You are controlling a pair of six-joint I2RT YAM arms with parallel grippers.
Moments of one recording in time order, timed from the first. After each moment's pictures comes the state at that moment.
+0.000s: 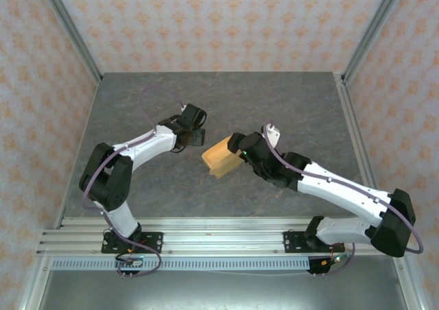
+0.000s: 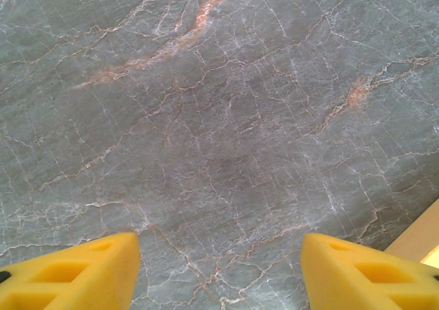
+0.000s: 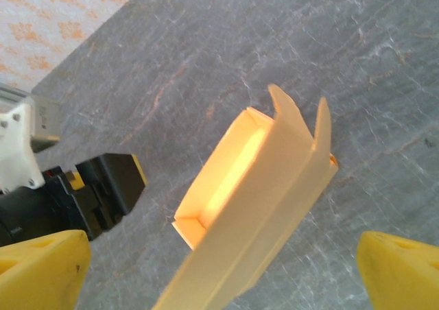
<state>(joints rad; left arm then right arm) -0.48 1.72 1.17 -0.51 -0.27 -0.38 0.94 1.20 0.98 -0.55 0.47 1.18</state>
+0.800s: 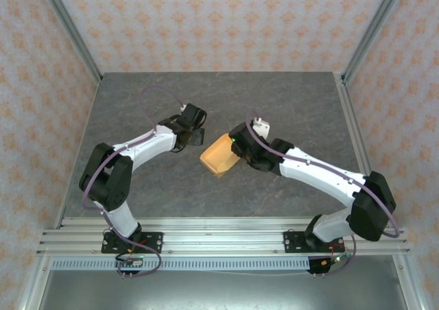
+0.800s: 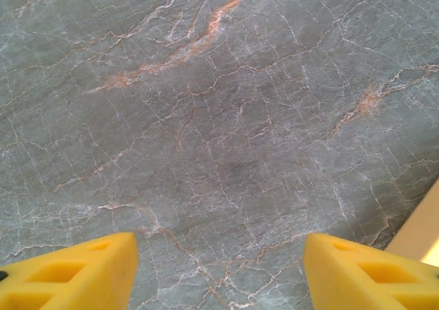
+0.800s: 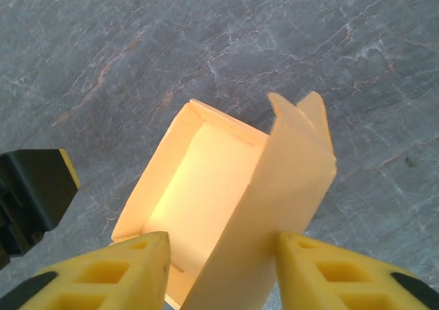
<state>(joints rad) -0.48 1.72 1.18 -0.51 -0.30 -0.38 0.86 1.40 1.10 -0.61 0.39 1.04</state>
